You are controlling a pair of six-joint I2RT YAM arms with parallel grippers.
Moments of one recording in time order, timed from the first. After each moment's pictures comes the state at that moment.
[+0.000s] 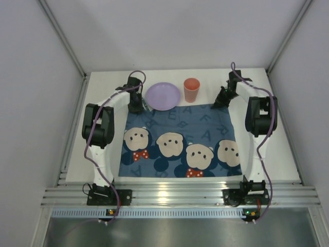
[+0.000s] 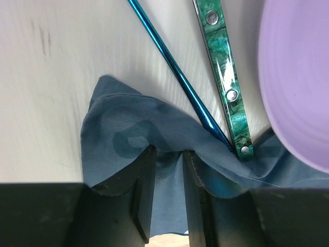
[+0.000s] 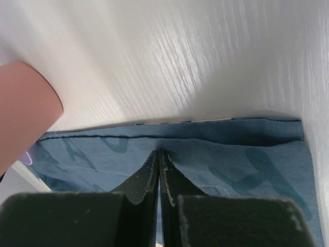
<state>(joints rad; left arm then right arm) -0.22 2.09 1.54 -0.55 -0.07 -0.33 0.04 2.28 1.78 -0.74 -0.39 0.56</state>
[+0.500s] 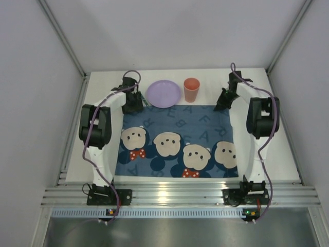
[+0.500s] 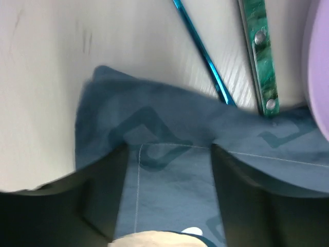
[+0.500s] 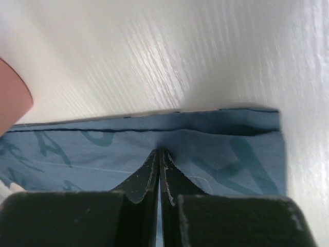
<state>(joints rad) -0.18 2.08 1.53 -0.52 -0.07 -0.34 0.04 2.23 1.75 -0.76 -0.30 0.53</state>
